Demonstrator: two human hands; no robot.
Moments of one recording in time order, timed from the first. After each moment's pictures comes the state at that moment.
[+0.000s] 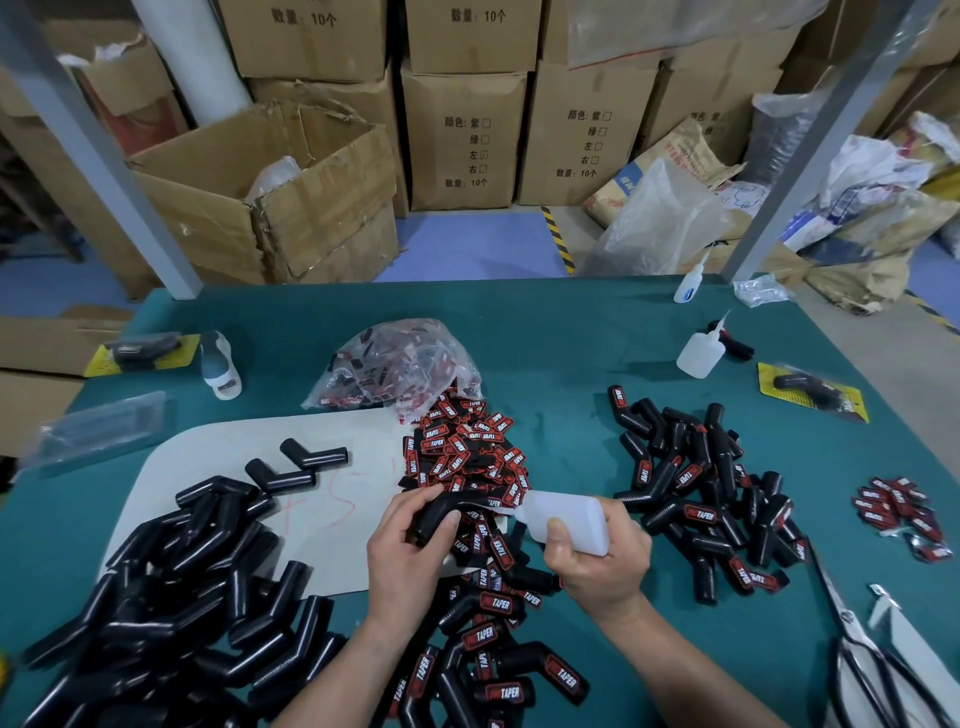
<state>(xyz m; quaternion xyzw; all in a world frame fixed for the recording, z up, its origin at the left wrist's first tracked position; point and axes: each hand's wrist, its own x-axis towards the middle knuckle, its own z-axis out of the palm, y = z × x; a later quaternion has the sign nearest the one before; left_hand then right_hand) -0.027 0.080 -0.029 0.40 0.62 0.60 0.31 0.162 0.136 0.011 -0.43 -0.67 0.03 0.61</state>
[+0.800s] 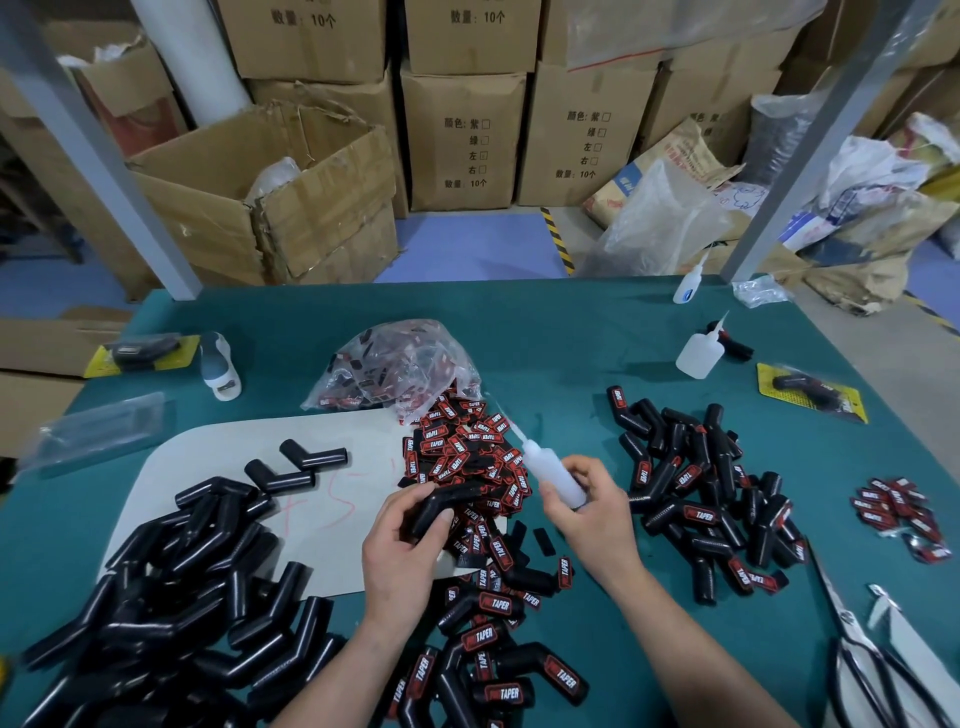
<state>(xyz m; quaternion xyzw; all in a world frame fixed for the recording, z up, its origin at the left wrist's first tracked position) -0.027 0.080 -0.027 0.32 0.61 0.64 0.35 0.177 0.171 -0.013 -0.51 -0.63 0.38 0.44</state>
